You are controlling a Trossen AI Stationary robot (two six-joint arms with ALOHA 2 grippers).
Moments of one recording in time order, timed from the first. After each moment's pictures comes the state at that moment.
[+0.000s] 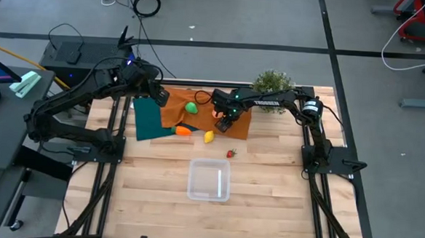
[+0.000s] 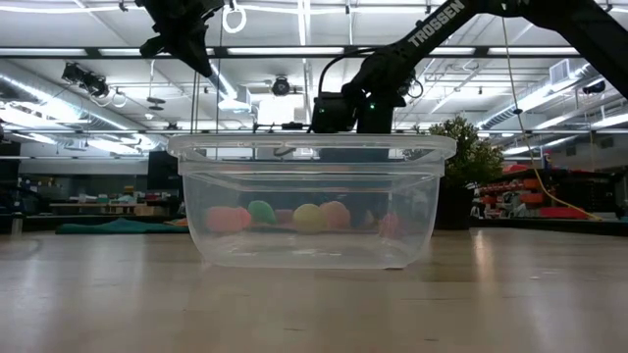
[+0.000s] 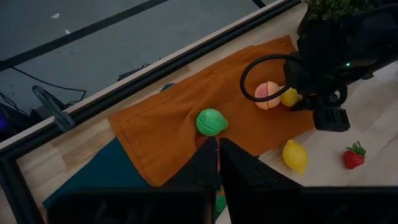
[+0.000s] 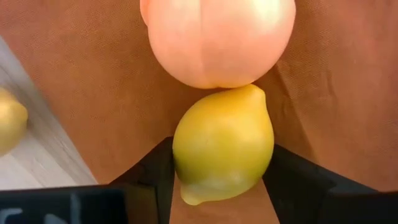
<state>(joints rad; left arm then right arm) 0.47 1.13 1.27 -0.95 -0.24 -0.44 -0.39 2.08 1.52 -0.81 0.01 0.24</state>
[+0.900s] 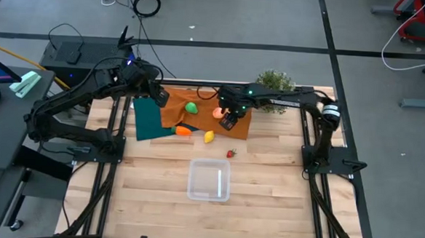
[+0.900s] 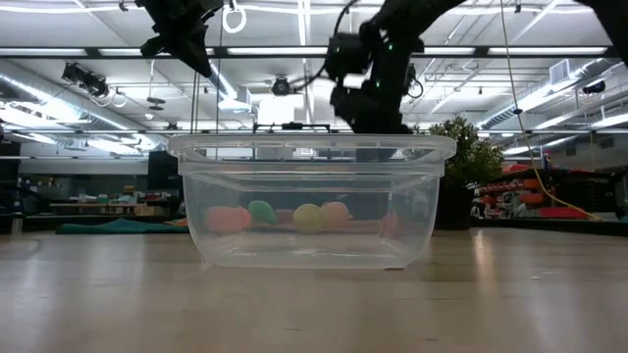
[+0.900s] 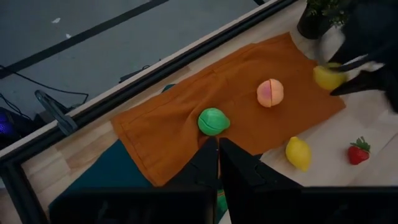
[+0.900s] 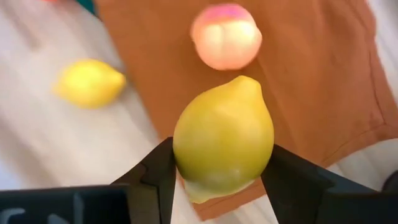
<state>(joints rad) 0.47 1.13 1.27 -0.95 -0.24 -0.40 -0.34 1.84 1.53 -0.95 0.02 0.28</state>
